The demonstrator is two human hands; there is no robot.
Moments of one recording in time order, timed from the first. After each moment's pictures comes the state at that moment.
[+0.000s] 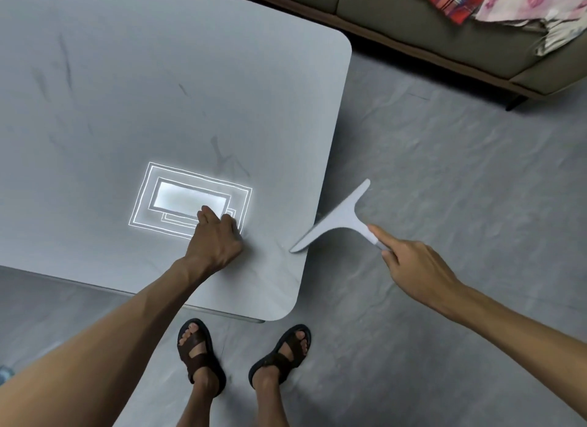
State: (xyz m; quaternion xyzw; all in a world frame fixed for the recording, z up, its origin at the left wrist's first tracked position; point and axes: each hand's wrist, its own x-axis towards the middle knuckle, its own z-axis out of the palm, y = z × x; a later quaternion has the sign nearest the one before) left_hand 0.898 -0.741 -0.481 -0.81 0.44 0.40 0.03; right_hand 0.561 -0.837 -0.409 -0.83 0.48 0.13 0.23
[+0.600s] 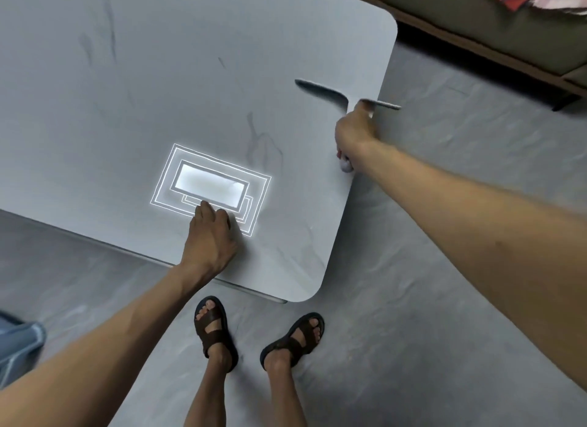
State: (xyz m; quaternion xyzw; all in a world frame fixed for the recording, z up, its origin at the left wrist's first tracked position) left_hand 0.920 -0.676 -0.470 -0.84 0.46 0.29 0.03; right_hand 0.787 -0.929 -0.428 -0.57 0.68 -0.01 0.46
